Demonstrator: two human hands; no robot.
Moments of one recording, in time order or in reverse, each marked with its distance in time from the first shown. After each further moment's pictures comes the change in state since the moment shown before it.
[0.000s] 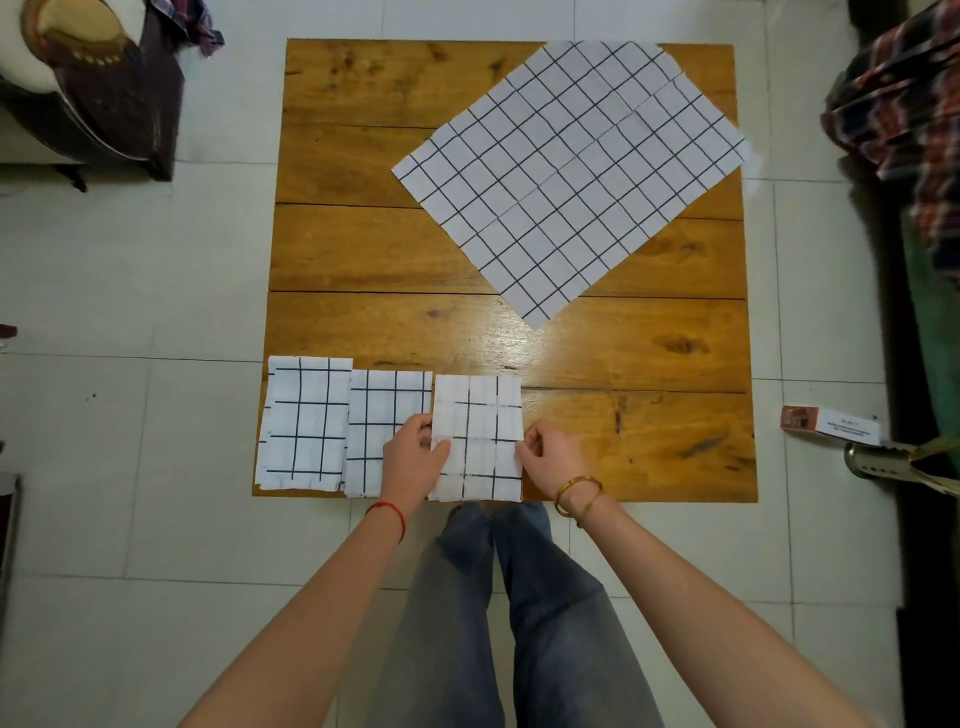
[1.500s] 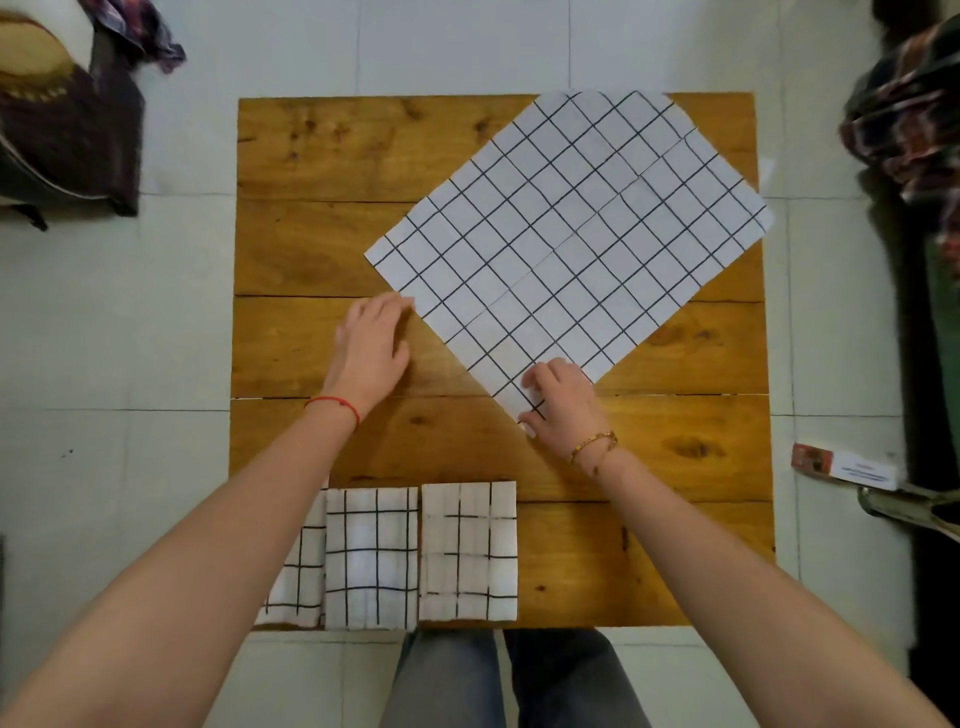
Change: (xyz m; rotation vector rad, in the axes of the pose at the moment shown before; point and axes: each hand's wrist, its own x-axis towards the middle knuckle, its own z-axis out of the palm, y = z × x) left_hand 0.206 0.162 -0.072 0.679 0.128 0.549; right_hand 0.164 -0.061 -0.103 -0.348 0.167 -0.397
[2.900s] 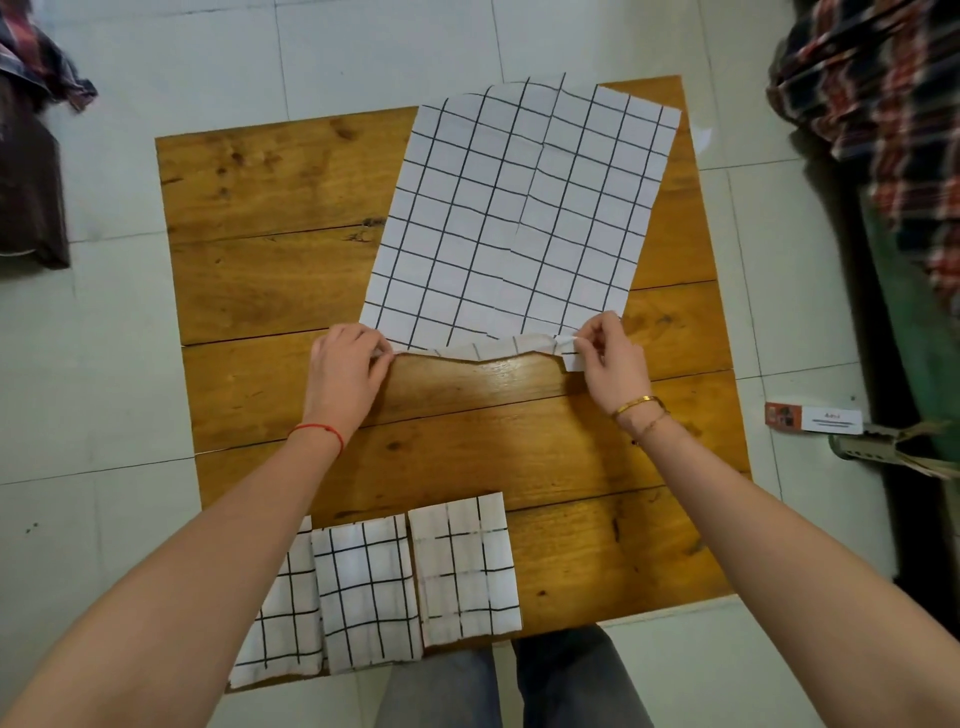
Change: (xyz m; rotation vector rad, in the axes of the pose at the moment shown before) left_hand 0.018 -0.001 0.017 0.043 0.050 0.135; right_hand 0.008 0.046 -0.058 0.449 0.306 0.331
